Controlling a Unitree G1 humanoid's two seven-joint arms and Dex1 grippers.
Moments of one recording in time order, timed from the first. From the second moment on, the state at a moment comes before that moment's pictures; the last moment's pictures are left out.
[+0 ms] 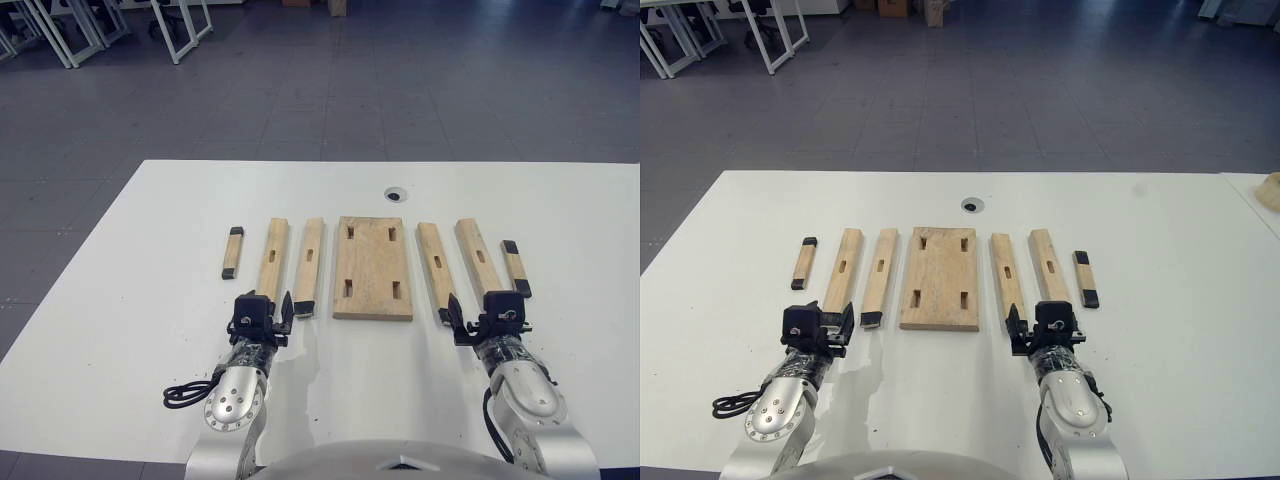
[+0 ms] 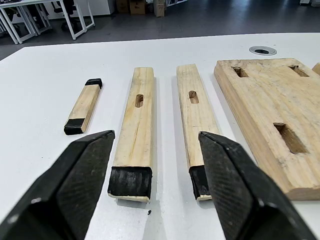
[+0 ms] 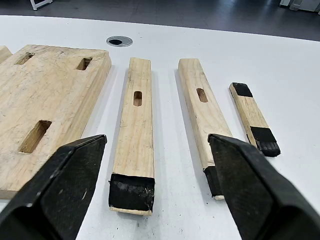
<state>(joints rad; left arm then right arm) 0.50 0.04 -0.16 -0.73 0.08 0.54 0.02 0.41 -0.08 0.09 -0.82 -0.04 0.77 -0.01</state>
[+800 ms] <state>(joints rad) 0.49 0.03 -0.16 -0.73 0.08 0.54 0.02 0.39 -0.09 0.08 -0.81 -0.04 0.77 0.00</state>
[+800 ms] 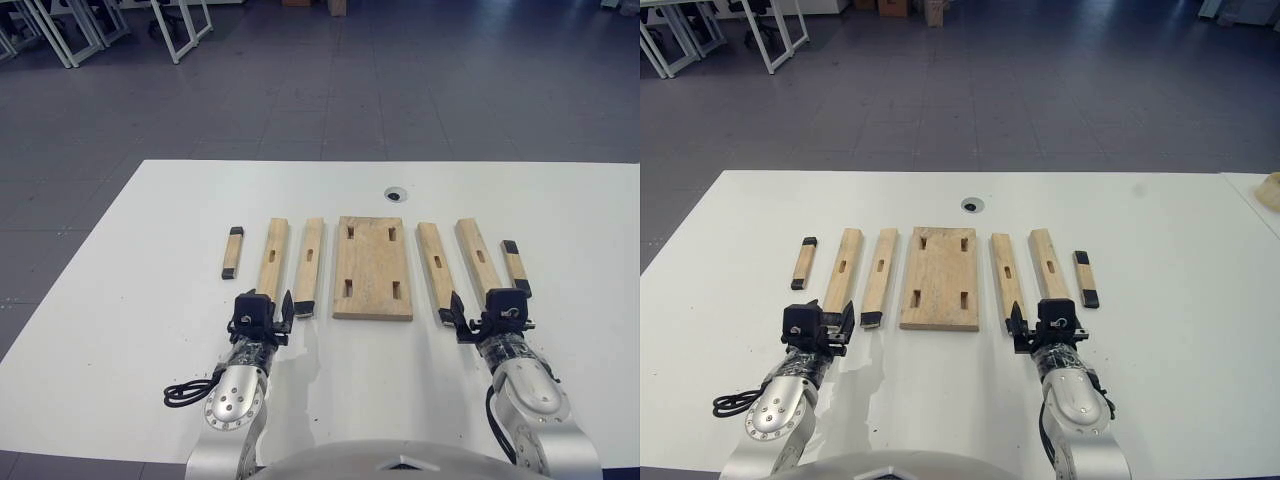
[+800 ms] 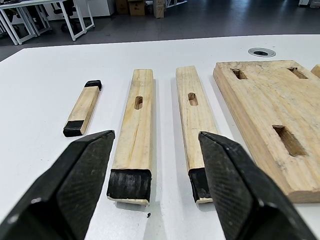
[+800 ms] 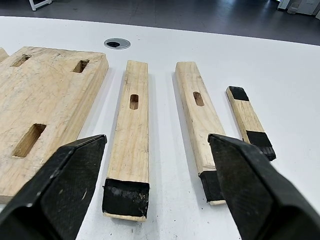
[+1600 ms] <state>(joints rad) 0.53 0.00 -0.16 -0.73 0.09 0.54 0.05 0.14 -0.21 -0.08 -0.71 -0.01 0.78 0.09</state>
